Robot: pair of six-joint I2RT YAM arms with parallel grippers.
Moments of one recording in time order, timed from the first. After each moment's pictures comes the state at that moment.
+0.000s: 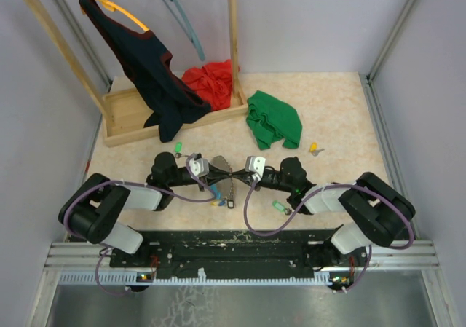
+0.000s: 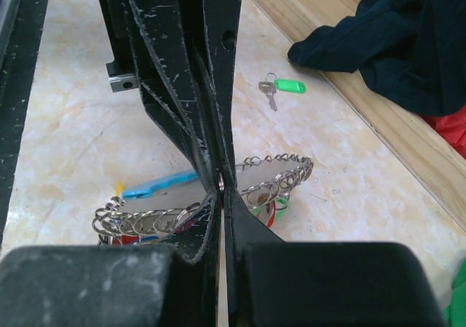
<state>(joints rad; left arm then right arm) -0.52 1.50 0.33 1.11 0.91 0.22 0.73 1.45 0.37 1.02 -0.58 -0.30</state>
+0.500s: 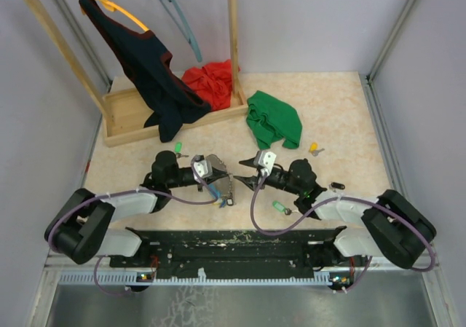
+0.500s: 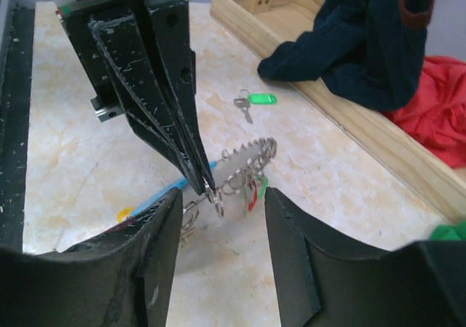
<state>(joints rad) -0.54 1.35 0.34 0.85 0.81 0.36 0.72 1.30 0.33 0.97 -0.50 -0.20</state>
